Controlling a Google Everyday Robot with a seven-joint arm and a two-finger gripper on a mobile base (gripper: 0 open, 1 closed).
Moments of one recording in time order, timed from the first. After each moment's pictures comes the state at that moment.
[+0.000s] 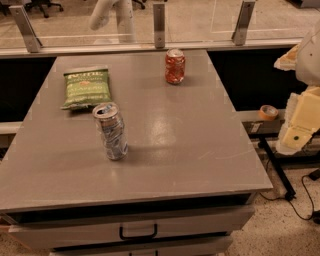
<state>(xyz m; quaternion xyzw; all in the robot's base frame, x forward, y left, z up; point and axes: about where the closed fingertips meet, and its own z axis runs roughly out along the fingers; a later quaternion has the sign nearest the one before) 0.438 -0.217 0.976 -0.60 0.78 -0.03 0.16</state>
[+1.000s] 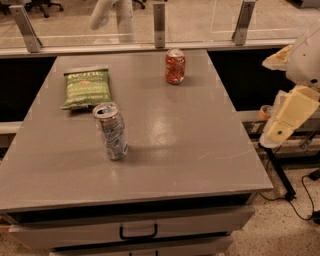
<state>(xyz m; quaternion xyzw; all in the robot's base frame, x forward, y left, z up) 0.460 -0.199 0.968 -0.60 0.77 0.01 0.22</state>
